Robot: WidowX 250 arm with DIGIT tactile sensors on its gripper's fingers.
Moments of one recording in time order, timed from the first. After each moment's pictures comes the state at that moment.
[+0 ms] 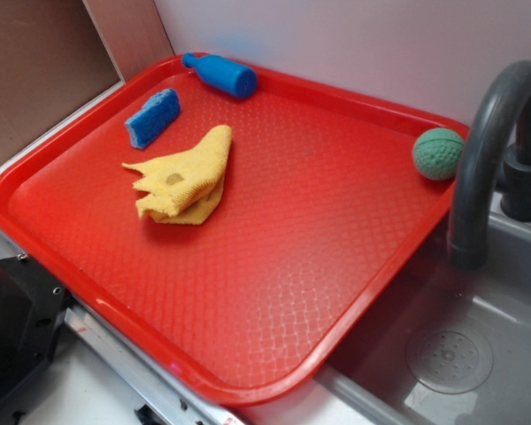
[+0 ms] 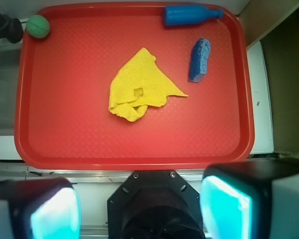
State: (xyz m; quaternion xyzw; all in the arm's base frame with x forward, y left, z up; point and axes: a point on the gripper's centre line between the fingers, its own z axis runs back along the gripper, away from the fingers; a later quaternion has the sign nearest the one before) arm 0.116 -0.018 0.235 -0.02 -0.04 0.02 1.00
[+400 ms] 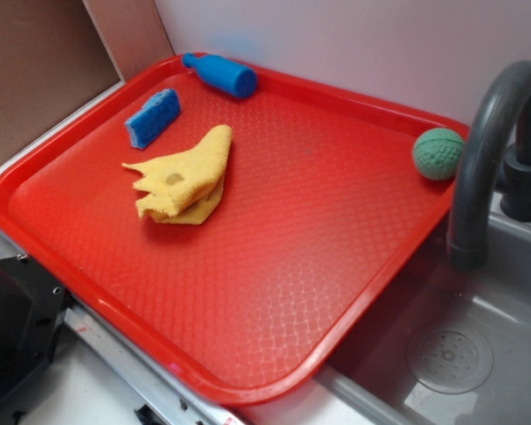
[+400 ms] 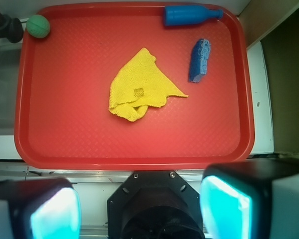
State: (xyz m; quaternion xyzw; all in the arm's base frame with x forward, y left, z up) arm 0.114 -0.018 0.232 -0.02 -0.04 0.02 1.00
